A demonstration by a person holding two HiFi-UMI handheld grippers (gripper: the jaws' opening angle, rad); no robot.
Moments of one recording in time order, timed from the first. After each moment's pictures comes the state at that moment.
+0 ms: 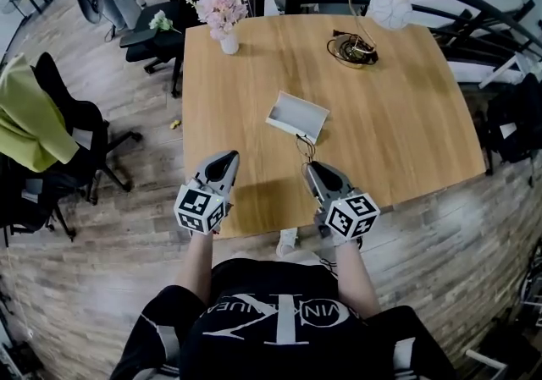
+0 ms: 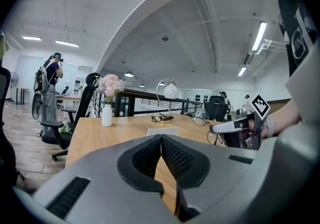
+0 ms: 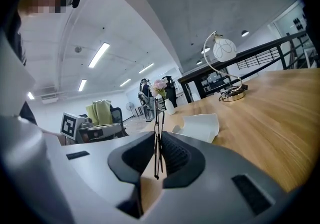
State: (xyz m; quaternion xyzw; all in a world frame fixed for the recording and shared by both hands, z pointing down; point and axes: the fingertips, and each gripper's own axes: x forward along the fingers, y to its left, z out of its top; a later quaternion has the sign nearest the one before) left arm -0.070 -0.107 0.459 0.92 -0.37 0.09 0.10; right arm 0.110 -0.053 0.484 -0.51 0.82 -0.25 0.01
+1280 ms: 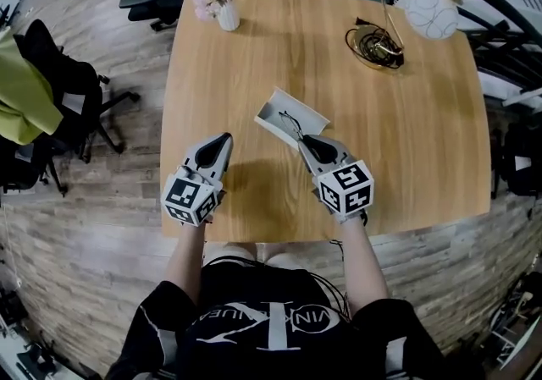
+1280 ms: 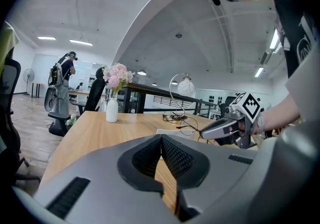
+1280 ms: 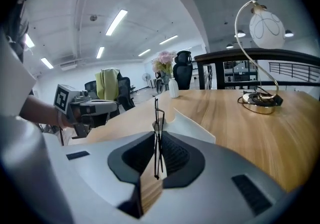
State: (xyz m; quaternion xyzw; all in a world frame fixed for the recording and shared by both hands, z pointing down) left arm -0.029 -0.177 0.487 0.89 -0.44 0.08 0.13; right arm 0.136 -0.170 0.533 -0.39 0.88 -0.21 -0.18
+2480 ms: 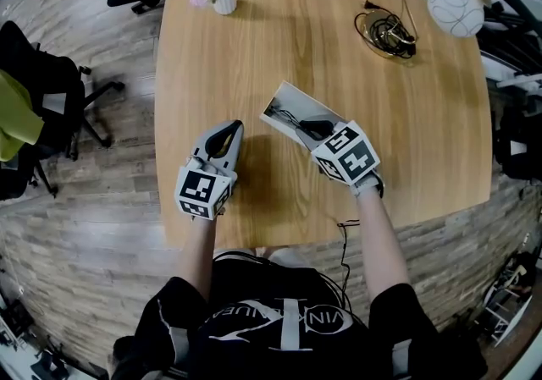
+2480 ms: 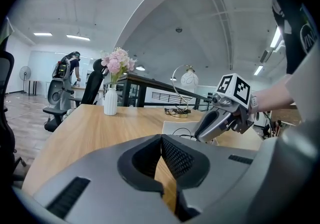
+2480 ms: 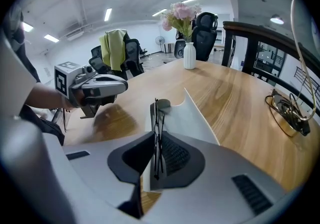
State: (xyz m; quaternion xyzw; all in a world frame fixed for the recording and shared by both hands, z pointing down) left arm -0.025 -0.218 0.532 0.89 -0.42 0.10 0.14; right arm 0.105 -0.206 0.586 -0.28 0.85 -0.22 -0.39
